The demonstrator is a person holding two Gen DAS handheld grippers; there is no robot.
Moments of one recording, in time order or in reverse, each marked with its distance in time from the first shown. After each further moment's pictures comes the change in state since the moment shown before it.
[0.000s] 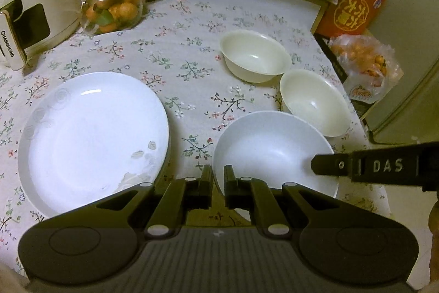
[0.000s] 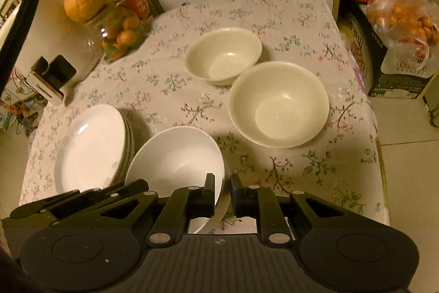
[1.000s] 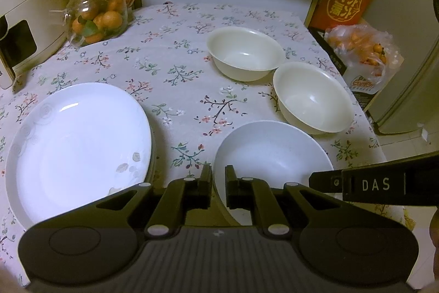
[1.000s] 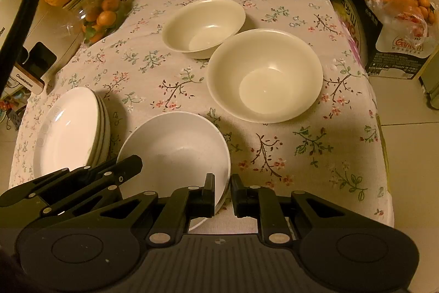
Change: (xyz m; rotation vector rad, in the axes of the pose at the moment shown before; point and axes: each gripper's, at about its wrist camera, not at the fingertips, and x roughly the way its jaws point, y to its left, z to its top) left arm 0.015 -0.012 0.000 0.074 -0.022 0.017; right arm 0.023 -0.014 -0.007 0.024 0.072 -0.033
